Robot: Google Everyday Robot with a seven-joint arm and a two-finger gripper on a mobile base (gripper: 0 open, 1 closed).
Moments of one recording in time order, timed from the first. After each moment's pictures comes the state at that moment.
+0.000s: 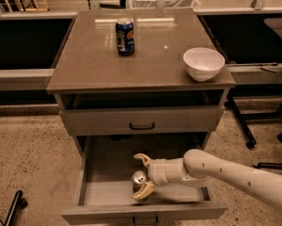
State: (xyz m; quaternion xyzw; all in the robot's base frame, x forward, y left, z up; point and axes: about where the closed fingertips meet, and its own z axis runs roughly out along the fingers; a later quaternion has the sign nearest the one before) arm 0.490 0.022 0.473 -0.61 0.59 0.30 0.43
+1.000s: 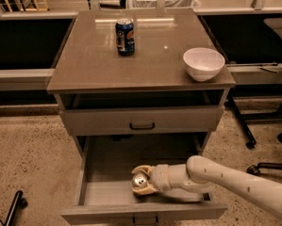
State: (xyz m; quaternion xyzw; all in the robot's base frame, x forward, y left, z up) arm 0.483 0.015 0.446 -0.58 0.60 0.34 0.43
